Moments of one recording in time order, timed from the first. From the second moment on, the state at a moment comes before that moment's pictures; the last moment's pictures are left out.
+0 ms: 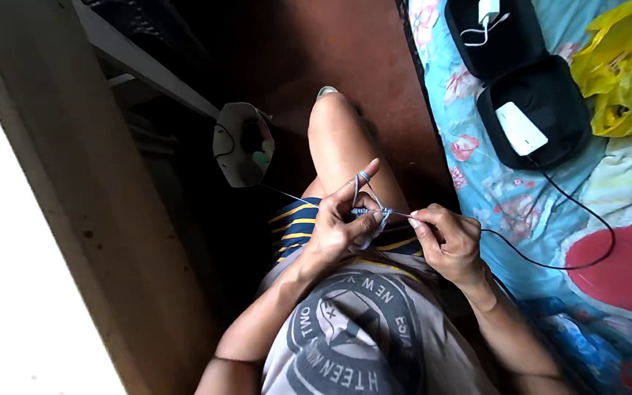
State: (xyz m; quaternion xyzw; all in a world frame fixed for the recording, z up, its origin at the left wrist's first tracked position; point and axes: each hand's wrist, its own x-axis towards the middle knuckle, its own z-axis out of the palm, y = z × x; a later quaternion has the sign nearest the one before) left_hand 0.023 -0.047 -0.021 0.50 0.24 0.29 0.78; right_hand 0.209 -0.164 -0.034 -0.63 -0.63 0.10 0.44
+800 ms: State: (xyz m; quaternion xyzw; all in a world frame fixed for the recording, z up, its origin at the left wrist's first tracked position) left_hand 0.016 -0.037 -0.030 0.34 0.22 0.21 0.89; right_hand 0.214 -0.166 -0.034 -0.59 -0.63 0.19 0.46
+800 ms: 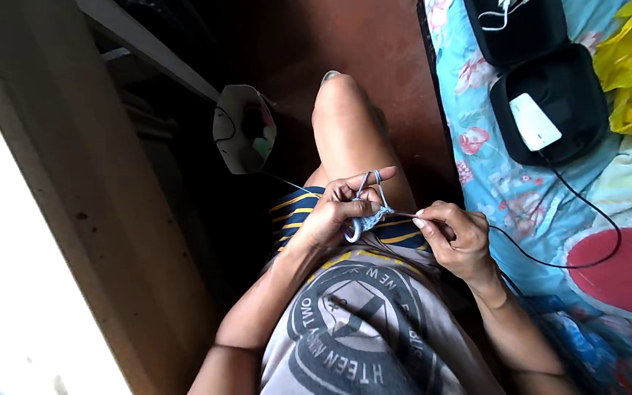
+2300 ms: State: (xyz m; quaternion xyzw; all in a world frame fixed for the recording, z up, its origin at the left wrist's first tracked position) left_hand 0.025 -0.047 -0.019 0.52 0.32 0.26 0.74; right_hand 0.234 -0.160 -0.016 -0.60 -0.75 0.10 0.27
